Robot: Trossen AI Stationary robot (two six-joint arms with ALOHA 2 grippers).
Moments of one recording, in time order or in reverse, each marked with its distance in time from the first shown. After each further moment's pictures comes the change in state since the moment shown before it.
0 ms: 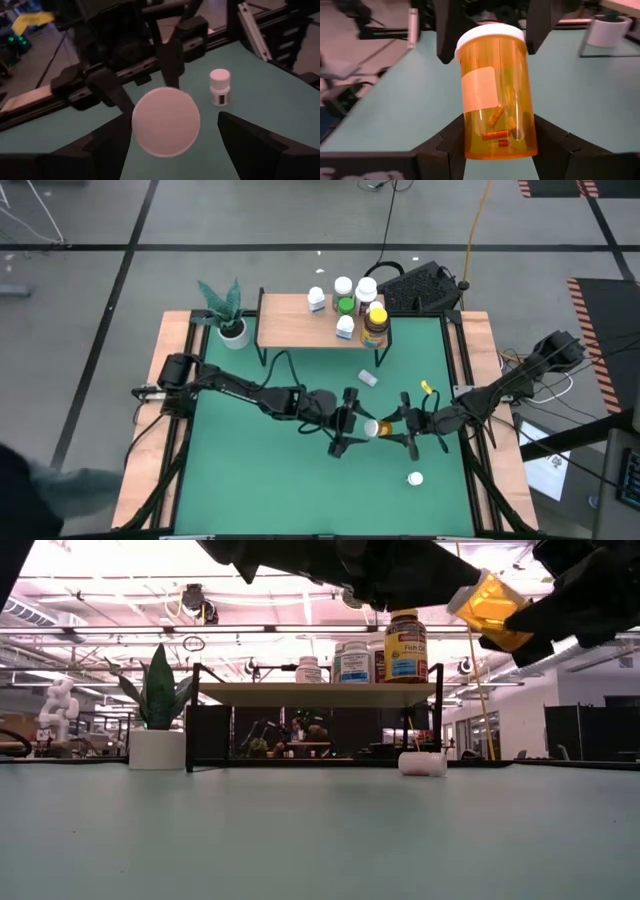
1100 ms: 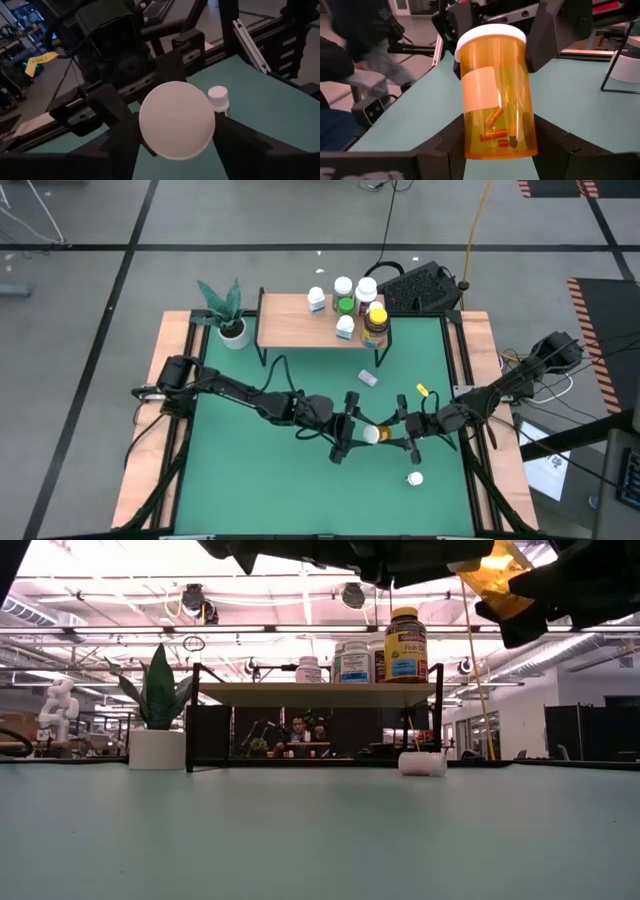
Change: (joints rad) left arm -0.042 0.001 0.000 0.087 -0.032 0.062; right arm -0.002 0.048 0.001 0.176 -0.077 -0.118
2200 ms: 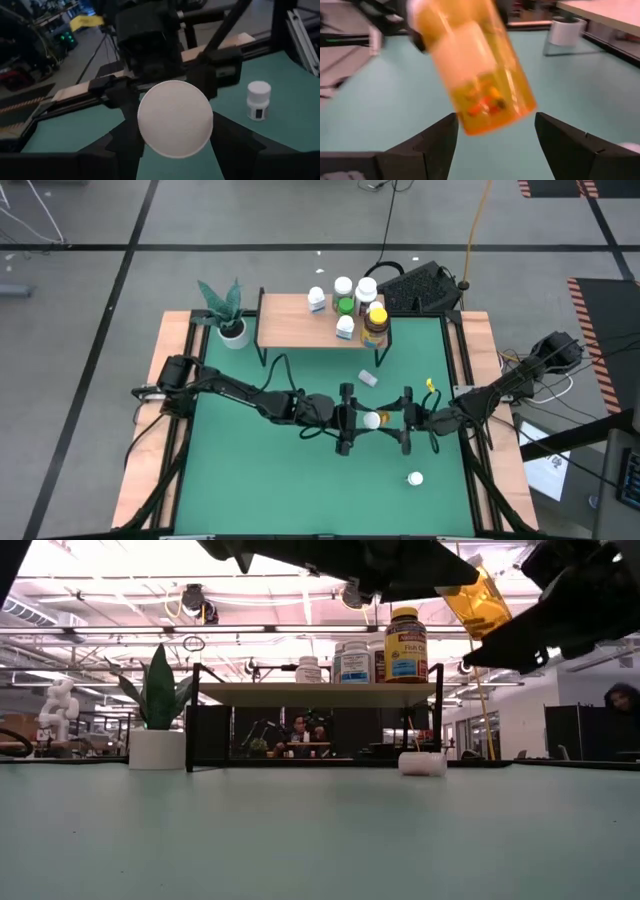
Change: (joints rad) left arm 0.012 0.000 0.000 -0.016 -0.183 -0.094; right arm -0.001 -0.001 0.000 -0.163 0.255 0.162
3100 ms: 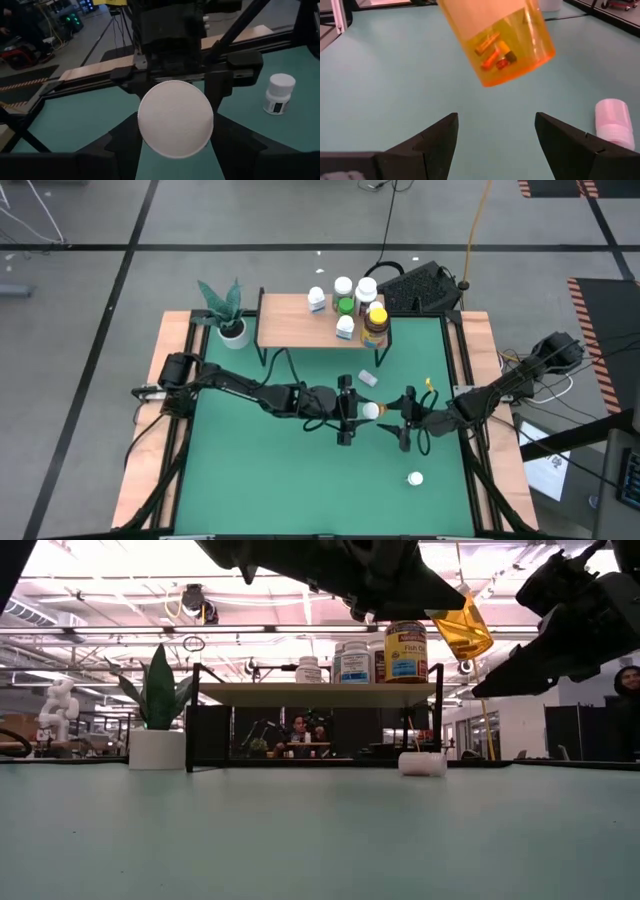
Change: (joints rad) left arm 0.042 -0.001 0.000 -0.047 -0.003 -0.065; right arm -0.018 -0.003 0.000 -0.170 0.015 0.141
